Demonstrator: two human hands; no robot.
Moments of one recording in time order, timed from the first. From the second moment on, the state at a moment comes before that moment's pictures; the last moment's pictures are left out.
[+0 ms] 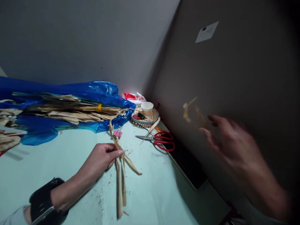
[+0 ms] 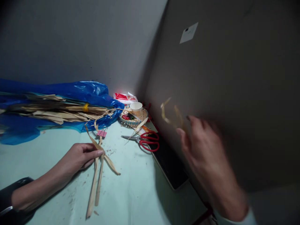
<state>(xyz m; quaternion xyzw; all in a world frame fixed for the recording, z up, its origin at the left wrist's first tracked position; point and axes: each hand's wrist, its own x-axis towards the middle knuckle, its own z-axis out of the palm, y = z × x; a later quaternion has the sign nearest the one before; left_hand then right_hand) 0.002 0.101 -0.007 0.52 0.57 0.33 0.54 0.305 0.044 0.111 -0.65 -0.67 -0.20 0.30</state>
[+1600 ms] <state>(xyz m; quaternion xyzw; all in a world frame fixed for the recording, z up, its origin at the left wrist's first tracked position) -0.007 0.095 -0.003 0.45 0.52 0.40 0.60 0.146 0.066 0.002 -0.54 -0.75 0.25 0.30</state>
